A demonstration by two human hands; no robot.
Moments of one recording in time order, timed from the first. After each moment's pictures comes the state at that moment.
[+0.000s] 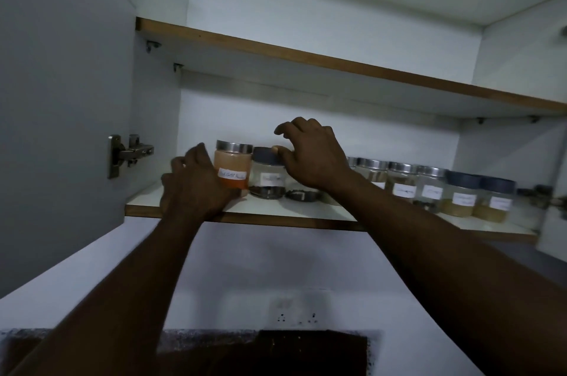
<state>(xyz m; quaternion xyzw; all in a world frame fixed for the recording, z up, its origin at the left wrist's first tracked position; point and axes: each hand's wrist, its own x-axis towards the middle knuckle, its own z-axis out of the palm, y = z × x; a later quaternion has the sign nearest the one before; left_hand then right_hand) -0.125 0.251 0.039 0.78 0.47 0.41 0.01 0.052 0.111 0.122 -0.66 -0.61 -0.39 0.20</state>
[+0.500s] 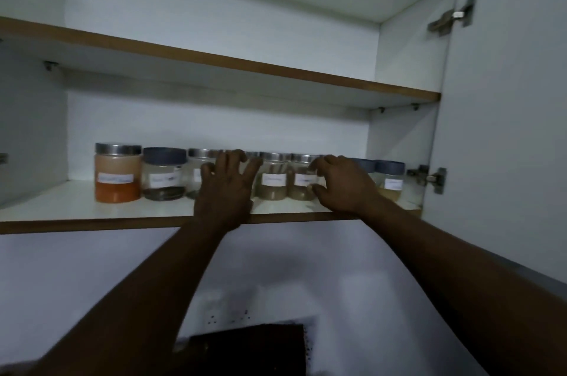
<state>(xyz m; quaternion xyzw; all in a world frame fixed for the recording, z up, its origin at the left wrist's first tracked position) 0.057 0.100 0.042 0.85 0.23 0.42 -0.21 0.227 -0.089 0.091 -0.78 -0.52 -0.32 0.13</state>
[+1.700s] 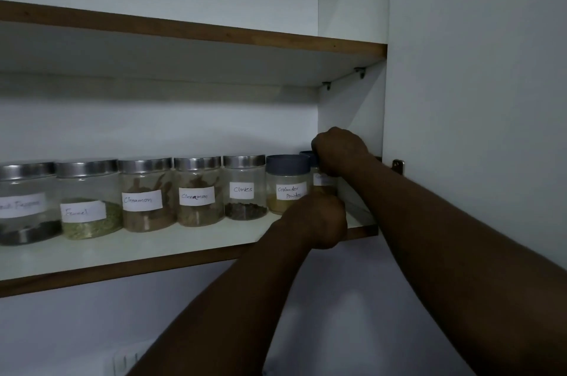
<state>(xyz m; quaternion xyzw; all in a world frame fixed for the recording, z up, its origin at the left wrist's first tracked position) 0.404 -0.049 0.036 0.97 -0.03 0.20 -0.13 0.514 -0.096 0.135 -0.85 -0.43 -0.32 -0.01</state>
